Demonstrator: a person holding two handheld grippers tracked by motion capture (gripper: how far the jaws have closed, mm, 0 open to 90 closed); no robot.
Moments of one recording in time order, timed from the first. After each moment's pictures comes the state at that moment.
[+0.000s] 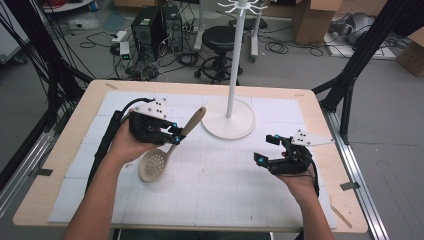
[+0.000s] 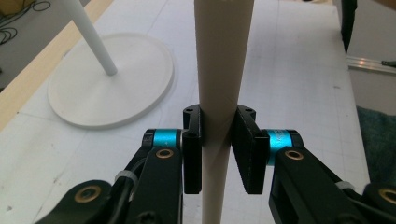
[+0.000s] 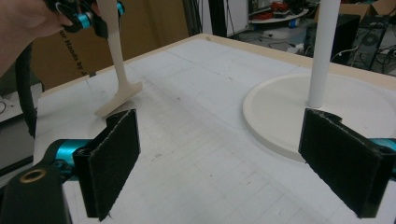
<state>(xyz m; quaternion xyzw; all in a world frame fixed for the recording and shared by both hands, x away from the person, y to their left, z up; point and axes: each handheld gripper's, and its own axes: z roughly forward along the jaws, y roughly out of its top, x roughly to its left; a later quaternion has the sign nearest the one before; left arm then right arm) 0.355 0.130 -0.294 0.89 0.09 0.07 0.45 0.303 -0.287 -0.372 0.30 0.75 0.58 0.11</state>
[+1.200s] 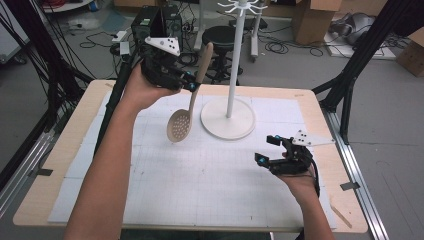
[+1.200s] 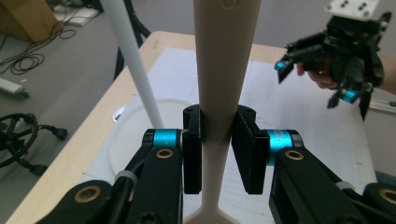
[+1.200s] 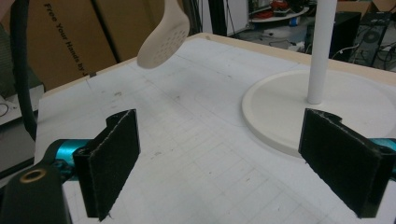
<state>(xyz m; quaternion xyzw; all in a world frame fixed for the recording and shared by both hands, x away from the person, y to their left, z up) 0.433 0.100 -0.195 0.86 0.11 0.08 0.48 0.304 -0.290 -0.375 0.30 0.74 0.59 0.11</state>
